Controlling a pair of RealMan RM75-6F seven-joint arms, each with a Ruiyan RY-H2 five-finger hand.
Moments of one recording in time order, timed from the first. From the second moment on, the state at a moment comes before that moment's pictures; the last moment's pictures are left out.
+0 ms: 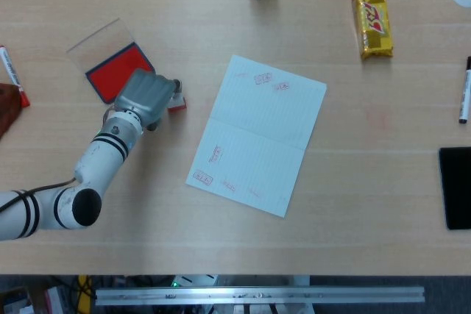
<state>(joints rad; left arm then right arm) -0.93 -1.50 -0.02 -1.51 0.64 0.80 0.69 0.13 -1.11 0.08 -1.55 -1.42 1.39 -0.04</state>
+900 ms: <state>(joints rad) -0.87 -1.58 0.00 -1.48 0.80 0.92 0.62 0.11 -1.10 0.07 -1.55 -1.43 1.40 -0.02</state>
